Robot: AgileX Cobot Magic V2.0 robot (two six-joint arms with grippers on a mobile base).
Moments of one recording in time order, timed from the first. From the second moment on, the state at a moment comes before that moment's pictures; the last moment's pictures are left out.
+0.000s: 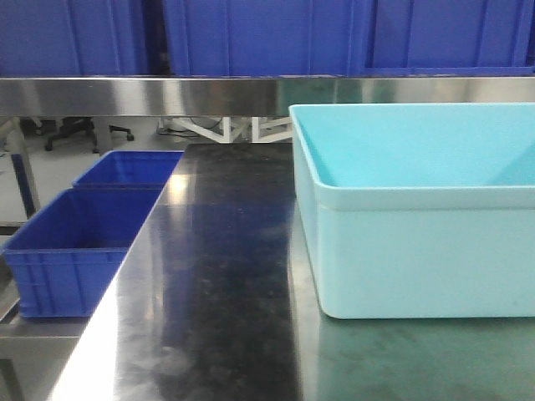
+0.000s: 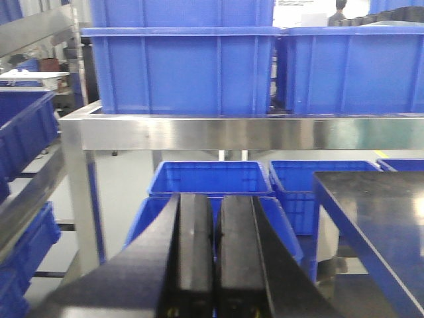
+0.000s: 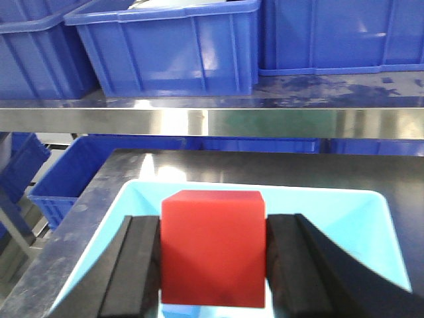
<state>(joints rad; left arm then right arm) -0.02 -0.01 0.01 0.00 0.00 -0.03 0.14 0.60 -0.76 0.18 0.45 0.00</state>
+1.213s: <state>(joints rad) -0.02 -0.01 0.01 0.00 0.00 -0.03 0.14 0.60 -0.76 0.18 0.45 0.00</state>
